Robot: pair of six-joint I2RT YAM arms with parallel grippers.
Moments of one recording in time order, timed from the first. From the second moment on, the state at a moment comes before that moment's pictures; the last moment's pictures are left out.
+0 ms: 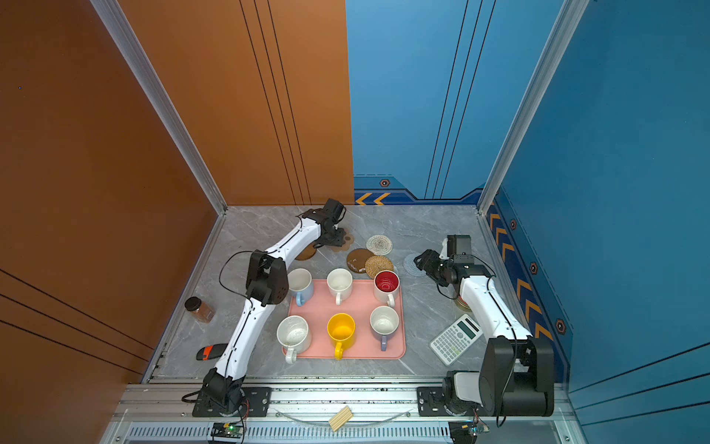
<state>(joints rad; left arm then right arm) -0.43 2.62 2.44 -0.97 -0.12 -0.29 -0.01 1.33 0.91 -0.44 -0.33 0.64</state>
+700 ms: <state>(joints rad) -0.44 2.60 2.64 -1.10 -0.12 -0.31 -0.01 1.32 0.91 -0.44 -0.33 0.65</state>
